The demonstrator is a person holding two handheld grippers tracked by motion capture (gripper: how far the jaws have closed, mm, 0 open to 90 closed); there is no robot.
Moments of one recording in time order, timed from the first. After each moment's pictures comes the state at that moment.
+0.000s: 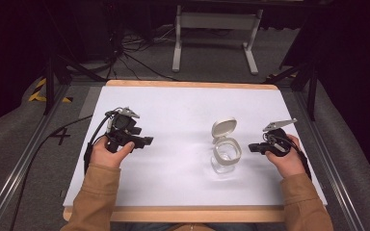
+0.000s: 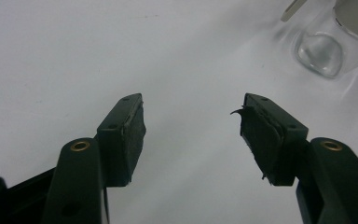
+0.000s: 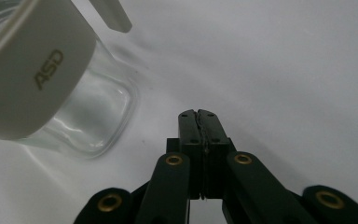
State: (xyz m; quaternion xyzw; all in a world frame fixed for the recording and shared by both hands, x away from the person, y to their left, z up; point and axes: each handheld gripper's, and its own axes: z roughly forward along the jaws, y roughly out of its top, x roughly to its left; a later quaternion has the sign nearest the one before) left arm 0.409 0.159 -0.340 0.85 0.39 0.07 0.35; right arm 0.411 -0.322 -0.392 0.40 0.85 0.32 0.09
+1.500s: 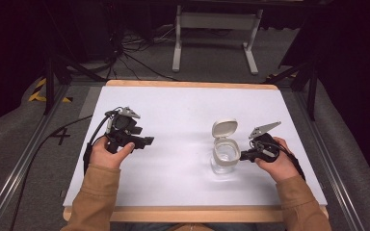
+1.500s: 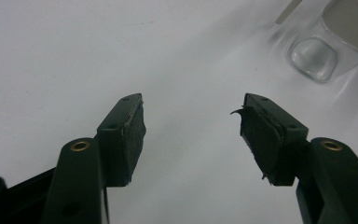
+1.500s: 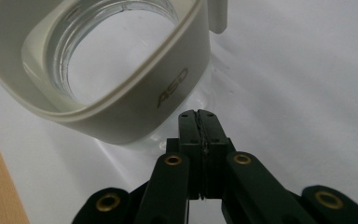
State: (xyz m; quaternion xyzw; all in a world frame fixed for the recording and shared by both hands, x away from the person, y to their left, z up) left arm 0.403 0.157 -0.334 0.85 0.38 0.08 0.35; right arm 0.396 -0.279 -0.385 0.33 0.89 0.30 0.05
